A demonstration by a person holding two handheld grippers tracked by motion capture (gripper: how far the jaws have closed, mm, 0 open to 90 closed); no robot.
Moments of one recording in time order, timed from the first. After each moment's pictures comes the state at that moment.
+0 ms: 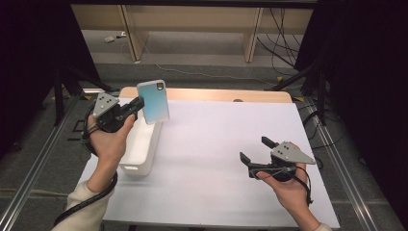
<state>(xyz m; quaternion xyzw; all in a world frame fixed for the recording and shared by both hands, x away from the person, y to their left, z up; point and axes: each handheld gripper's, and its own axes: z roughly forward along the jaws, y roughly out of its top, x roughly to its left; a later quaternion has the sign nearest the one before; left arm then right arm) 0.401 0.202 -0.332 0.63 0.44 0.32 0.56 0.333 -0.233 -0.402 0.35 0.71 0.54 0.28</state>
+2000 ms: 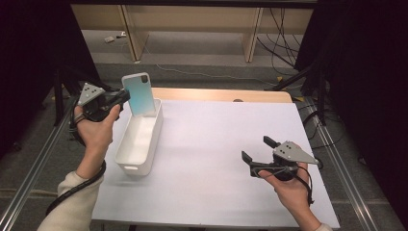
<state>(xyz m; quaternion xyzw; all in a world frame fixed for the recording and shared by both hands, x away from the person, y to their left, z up) 0.433 0.245 -0.336 0.62 0.46 0.32 0.54 0.333 -0.238 -0.402 0.36 0.71 0.53 0.28</state>
